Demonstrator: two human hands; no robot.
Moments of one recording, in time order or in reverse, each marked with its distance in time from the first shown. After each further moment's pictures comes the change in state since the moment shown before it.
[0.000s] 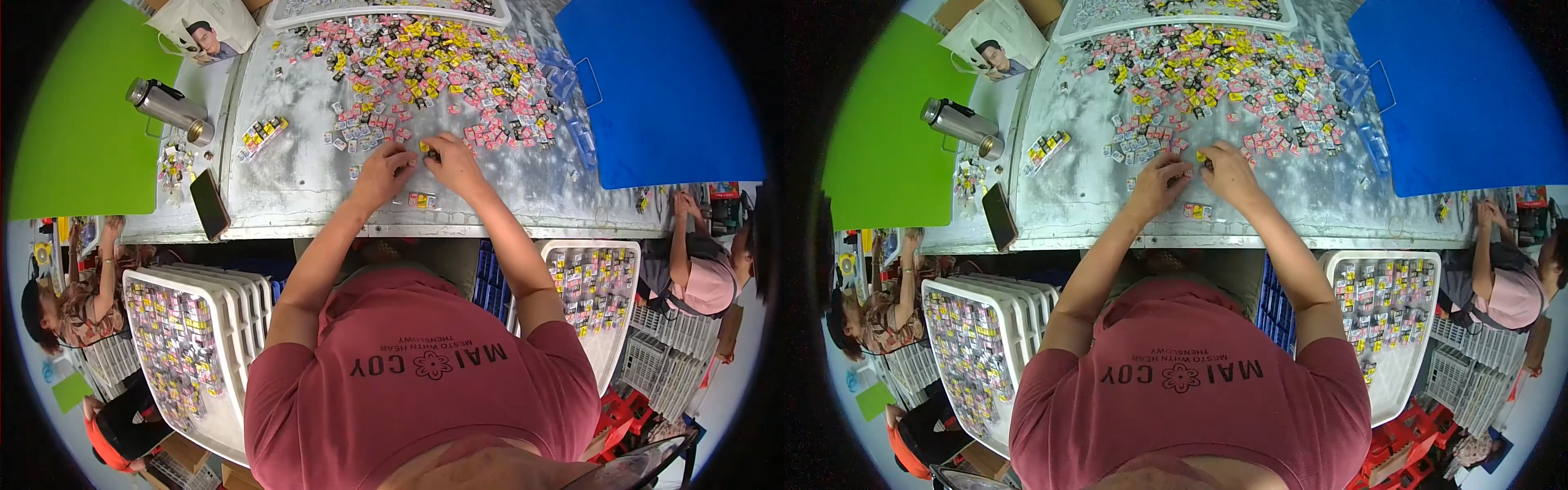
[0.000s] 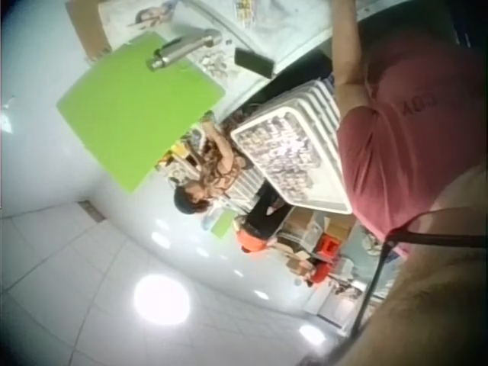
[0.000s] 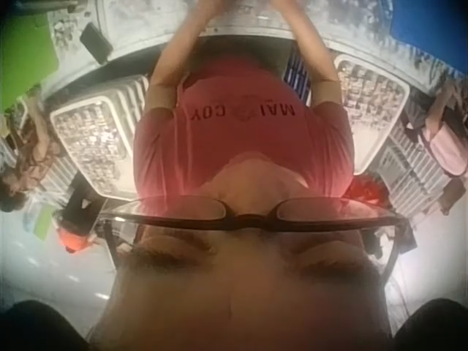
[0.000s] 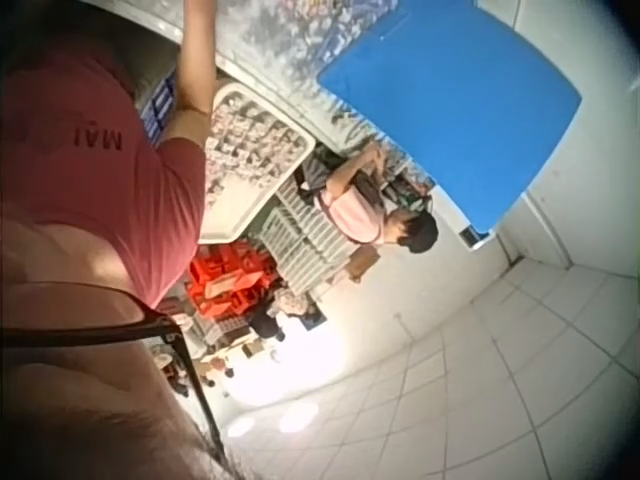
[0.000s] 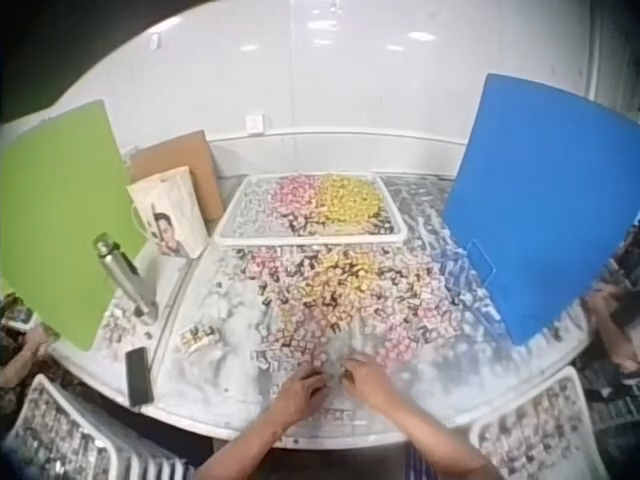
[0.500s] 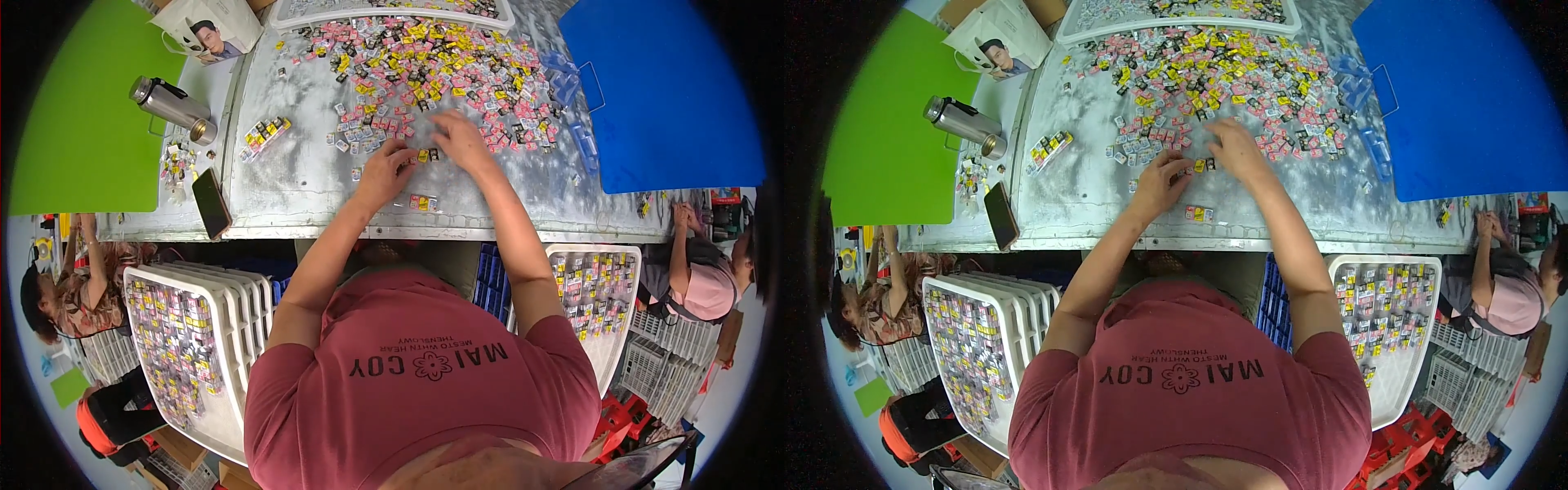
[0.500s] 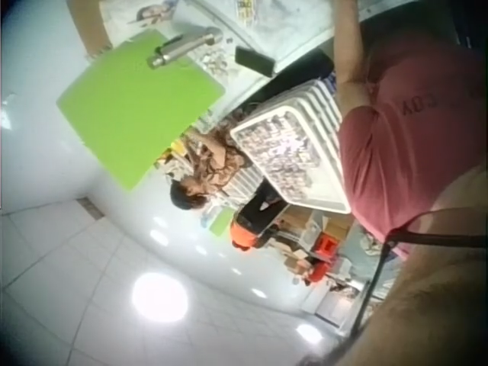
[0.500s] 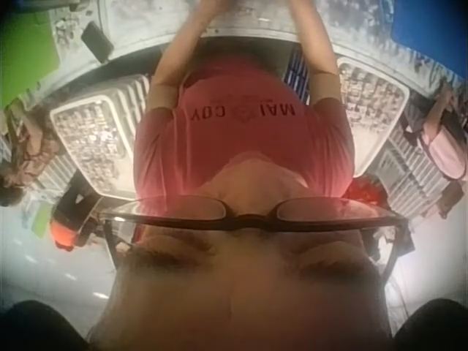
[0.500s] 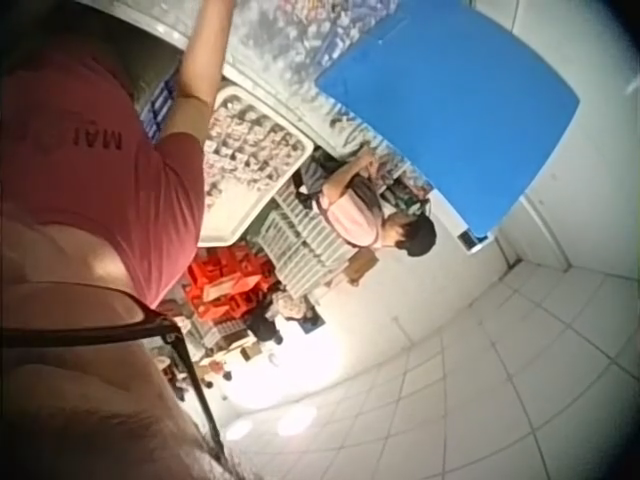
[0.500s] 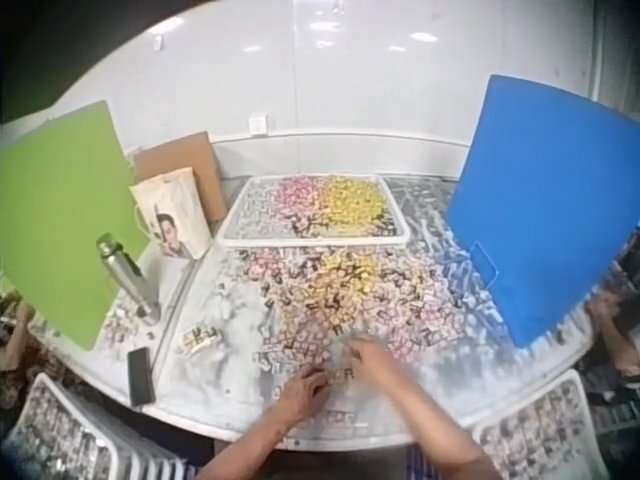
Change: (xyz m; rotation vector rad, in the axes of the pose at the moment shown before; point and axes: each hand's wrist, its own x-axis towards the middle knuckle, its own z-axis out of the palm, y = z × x) left_hand 0.004 0.006 -0.002 -0.002 0.013 -0.112; right_hand 0.041 0.013 -0.017 0.117 -0.131 0.108
